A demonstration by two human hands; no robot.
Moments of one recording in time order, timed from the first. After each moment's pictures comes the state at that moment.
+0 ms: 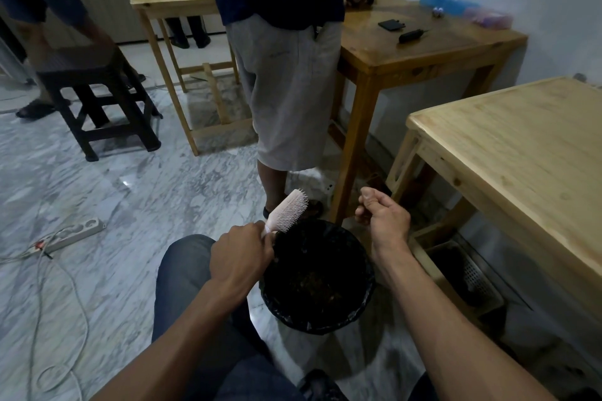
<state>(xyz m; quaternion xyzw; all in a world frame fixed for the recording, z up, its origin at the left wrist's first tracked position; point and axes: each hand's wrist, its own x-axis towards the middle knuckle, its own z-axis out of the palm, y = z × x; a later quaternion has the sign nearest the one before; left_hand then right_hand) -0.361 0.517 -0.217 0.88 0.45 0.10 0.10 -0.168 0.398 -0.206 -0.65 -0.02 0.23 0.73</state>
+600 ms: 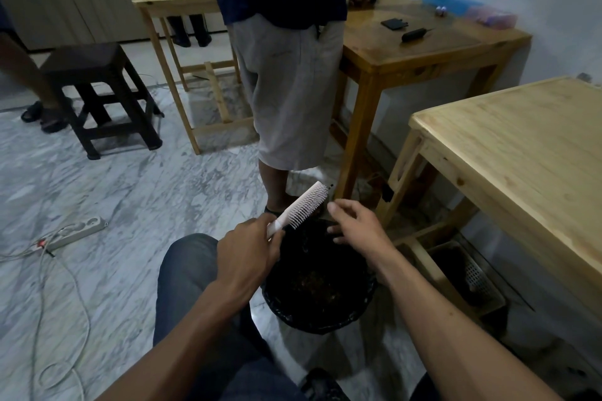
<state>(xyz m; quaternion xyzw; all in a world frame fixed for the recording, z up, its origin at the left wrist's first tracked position) -0.361 0.510 -0.213 0.89 0.40 0.19 0.14 -0.174 0.411 -0.227 -0.75 -0.19 0.36 0.52</state>
